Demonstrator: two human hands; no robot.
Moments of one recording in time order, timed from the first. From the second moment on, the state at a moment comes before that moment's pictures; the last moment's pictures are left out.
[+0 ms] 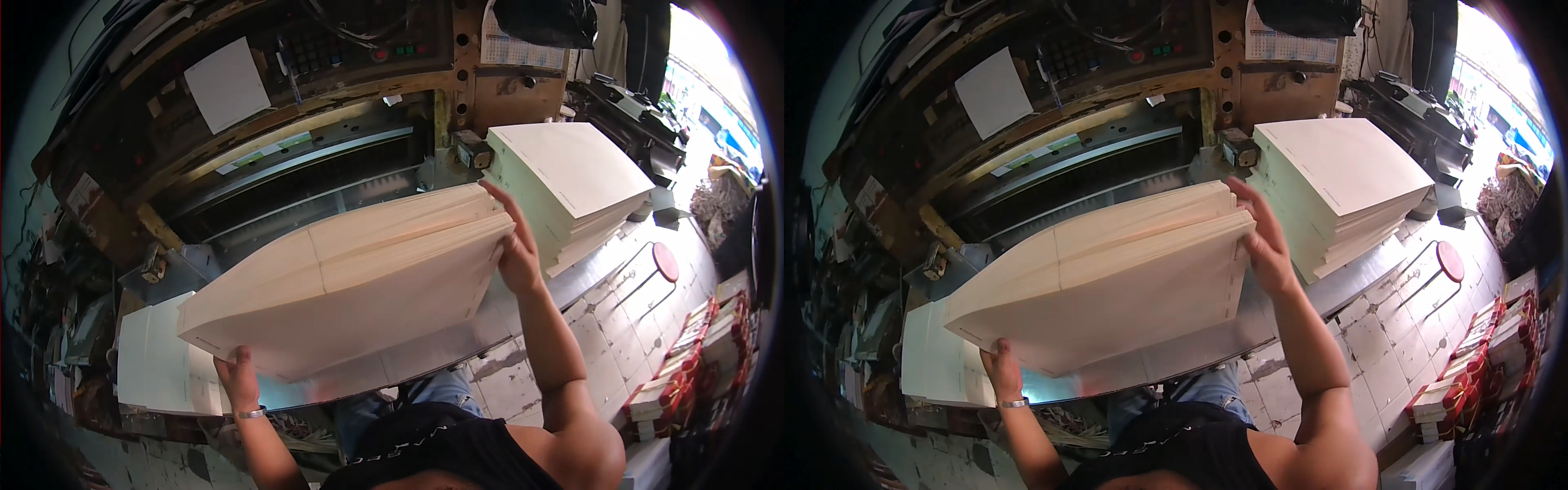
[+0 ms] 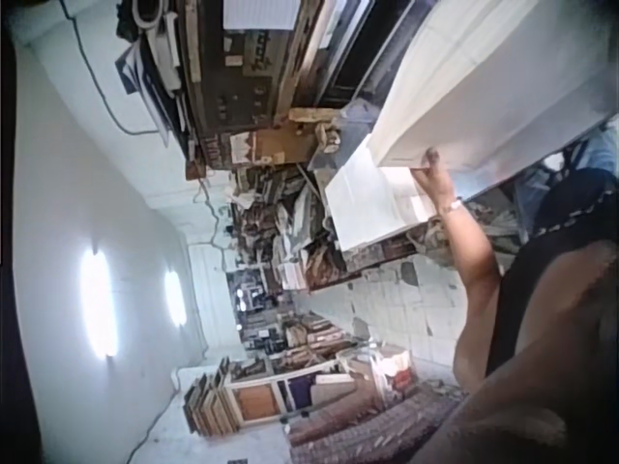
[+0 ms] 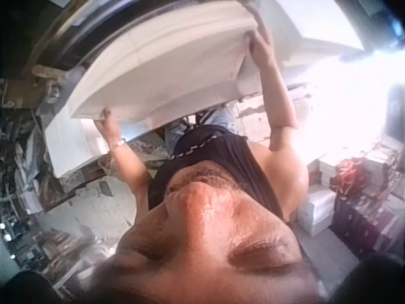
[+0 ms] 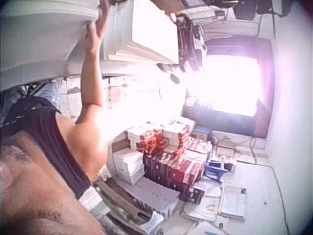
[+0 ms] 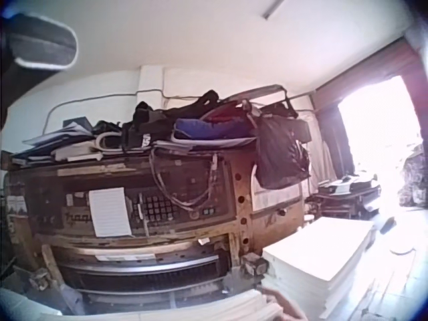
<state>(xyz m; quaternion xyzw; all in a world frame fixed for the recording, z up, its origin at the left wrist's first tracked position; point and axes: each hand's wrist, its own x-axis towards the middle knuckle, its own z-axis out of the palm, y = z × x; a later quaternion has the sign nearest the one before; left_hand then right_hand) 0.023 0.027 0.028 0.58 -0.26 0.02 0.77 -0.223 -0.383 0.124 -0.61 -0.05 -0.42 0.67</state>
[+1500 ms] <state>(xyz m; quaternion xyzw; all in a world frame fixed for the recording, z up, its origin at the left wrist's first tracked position) 0.013 0.014 0.070 0.58 -0.27 -0.03 0.76 -0.229 -0.388 0.042 -0.62 0.06 -0.32 0.72</state>
